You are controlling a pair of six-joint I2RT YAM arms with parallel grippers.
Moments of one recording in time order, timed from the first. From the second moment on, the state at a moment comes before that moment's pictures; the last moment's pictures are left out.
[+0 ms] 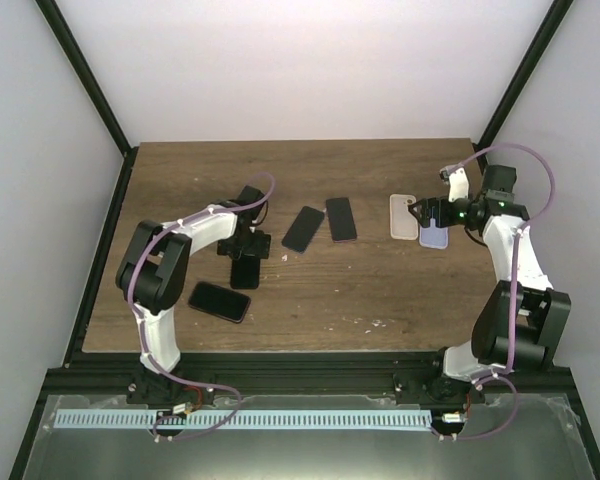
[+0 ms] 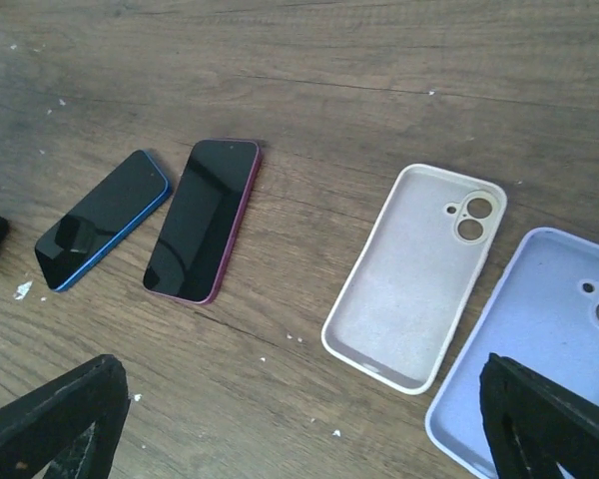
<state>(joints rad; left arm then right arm) -0.44 1.93 1.27 -0.71 -0.10 -0.34 -0.24 1.43 1.13 -0.58 -0.64 -0.32</state>
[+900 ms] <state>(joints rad) -0.44 1.94 1.30 -0.80 -0.08 -0.32 -0.24 1.43 1.11 -0.56 -0.69 -0.25</state>
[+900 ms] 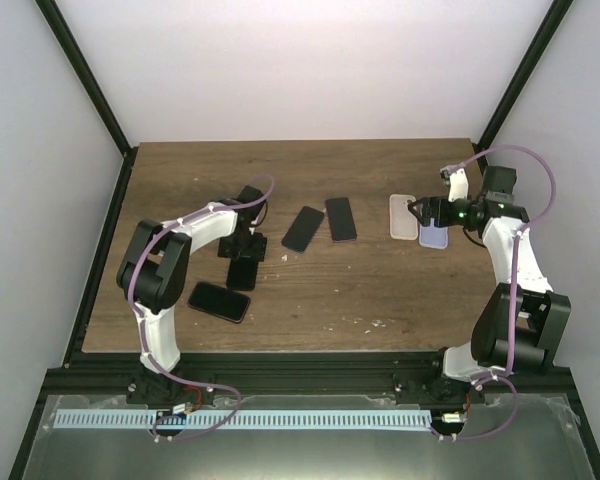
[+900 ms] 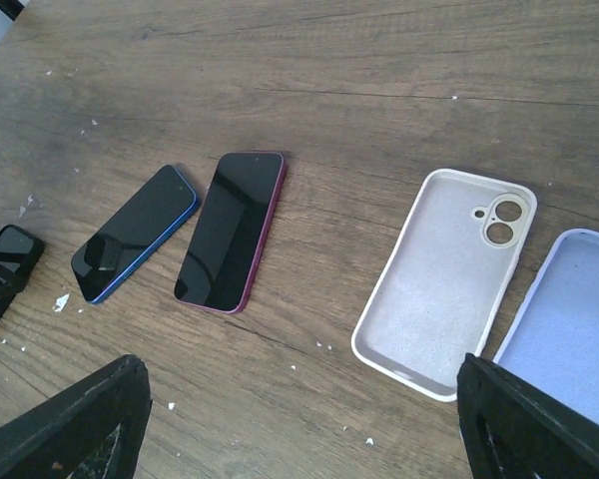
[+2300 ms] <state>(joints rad) -0.74 1.57 1.27 -0.24 -0.14 -0.75 0.33 1.57 1.21 -0.52 -0.88 -0.06</state>
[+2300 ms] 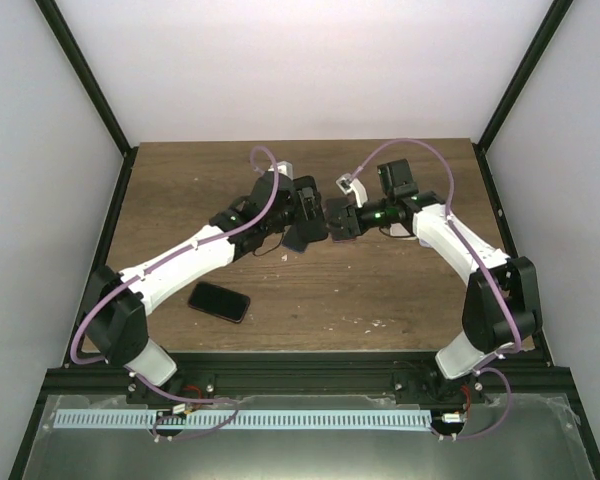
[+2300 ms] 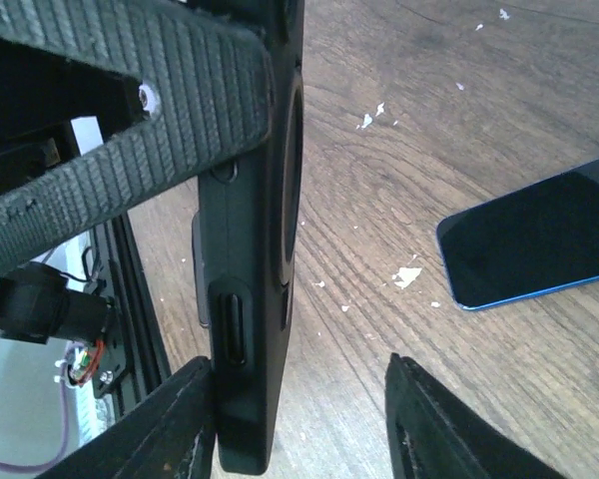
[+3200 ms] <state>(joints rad) -0.74 1.53 1.24 -0.20 -0.17 -0.64 0.32 1.60 1.24 -0.51 -0.91 -0.02</state>
